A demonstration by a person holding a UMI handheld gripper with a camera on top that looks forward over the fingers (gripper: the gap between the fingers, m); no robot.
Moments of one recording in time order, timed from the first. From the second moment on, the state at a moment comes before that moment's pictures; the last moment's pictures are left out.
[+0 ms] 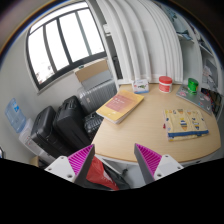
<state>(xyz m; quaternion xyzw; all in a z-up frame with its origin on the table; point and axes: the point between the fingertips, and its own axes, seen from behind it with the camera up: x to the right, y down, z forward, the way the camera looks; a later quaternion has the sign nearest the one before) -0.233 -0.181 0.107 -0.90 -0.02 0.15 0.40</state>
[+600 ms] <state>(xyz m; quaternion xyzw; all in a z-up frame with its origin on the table) -0.039 -0.031 0.013 -0.91 -0.03 -0.03 0.42</state>
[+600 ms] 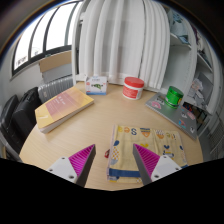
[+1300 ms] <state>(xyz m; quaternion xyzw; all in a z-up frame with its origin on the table) 0.108 -0.020 0.086 -0.88 0.09 0.03 0.47</state>
